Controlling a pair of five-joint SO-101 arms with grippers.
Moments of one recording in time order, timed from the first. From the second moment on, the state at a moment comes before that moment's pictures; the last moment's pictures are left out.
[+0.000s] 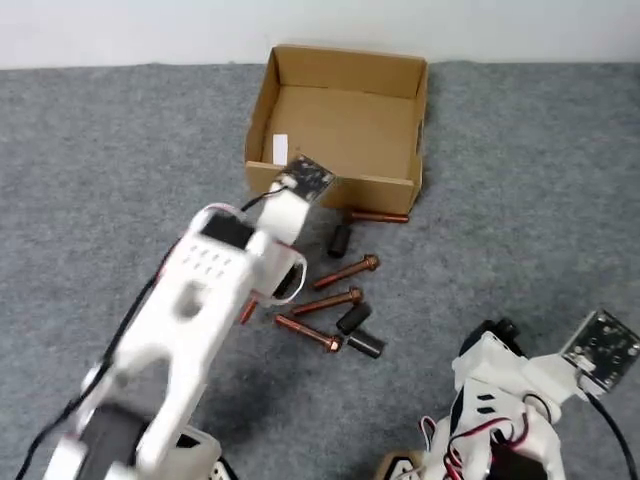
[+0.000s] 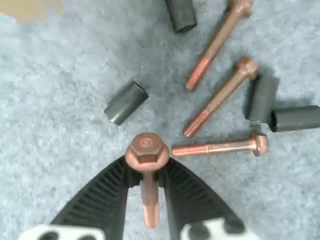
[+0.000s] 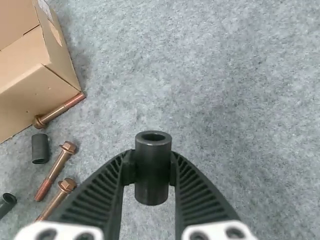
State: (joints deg) left arm 18.6 -18.2 32.0 72.8 -4.2; right arm 16.9 -103.5 63.1 89.6 -23.5
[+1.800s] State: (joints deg) left arm 36.2 -97.1 69.5 45.9 40.9; right arm -40.5 -103.8 64.1 73.2 9.1
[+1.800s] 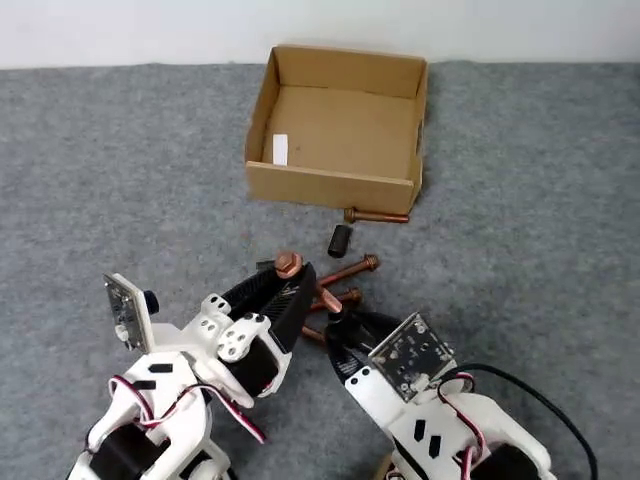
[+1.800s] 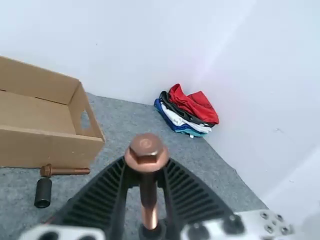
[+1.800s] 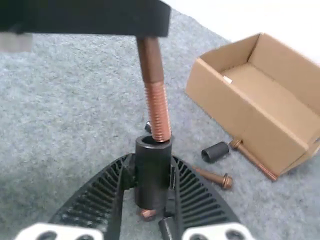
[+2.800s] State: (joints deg) left arm 44.7 -98.2 72.7 56.0 32.3; right arm -40.8 -103.2 64.9 68.4 15.1
